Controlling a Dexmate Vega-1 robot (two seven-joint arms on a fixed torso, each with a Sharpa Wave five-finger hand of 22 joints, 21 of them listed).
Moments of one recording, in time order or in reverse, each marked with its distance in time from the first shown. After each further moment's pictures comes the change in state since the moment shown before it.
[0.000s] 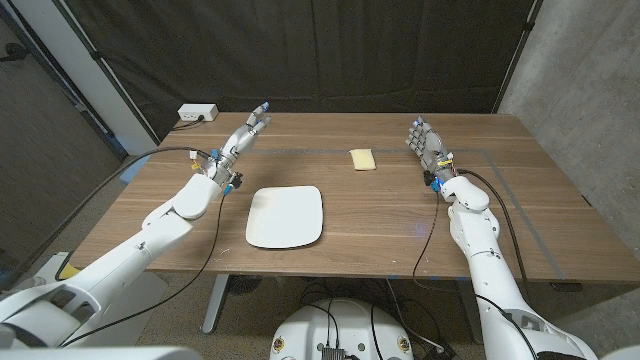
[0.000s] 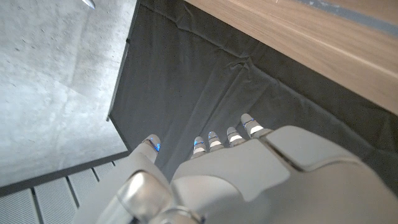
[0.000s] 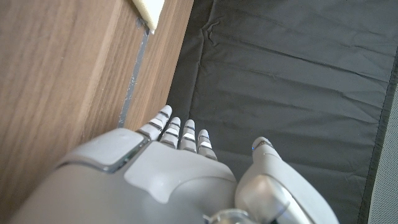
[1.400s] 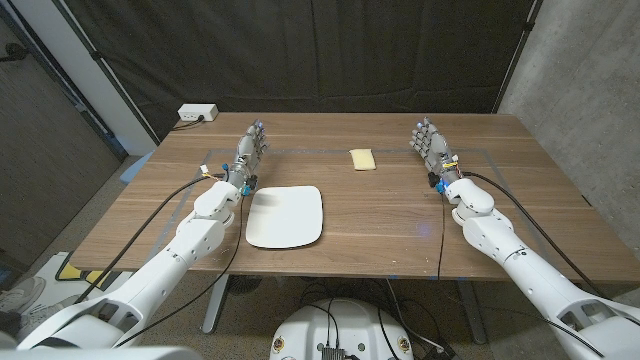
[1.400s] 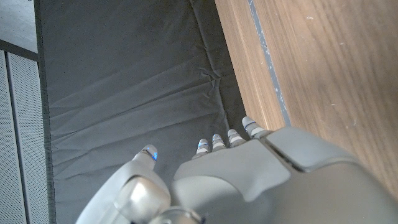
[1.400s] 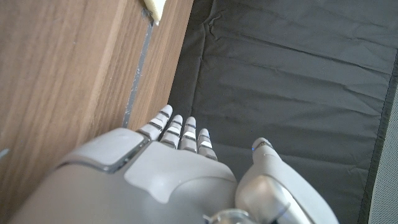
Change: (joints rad) left arm 0.060 -0.239 -0.118 -0.026 -0.560 0.347 -0.185; left_hand -0.090 -0.042 -0.052 0.052 0.020 -0.029 0.035 -0.059 0.019 -0.045 0.048 -0.045 0.019 0.000 0.000 -0.024 0.017 -0.002 0.009 -0.009 0.003; right arm 0.026 -0.425 -0.435 0.055 0.497 0.141 -0.289; right_hand 0.000 0.000 0.002 0.010 0.000 -0.015 -0.007 -0.008 0.003 -0.014 -0.014 -0.001 0.007 0.008 -0.027 -0.004 0.000 0.003 -0.003 0.010 0.000
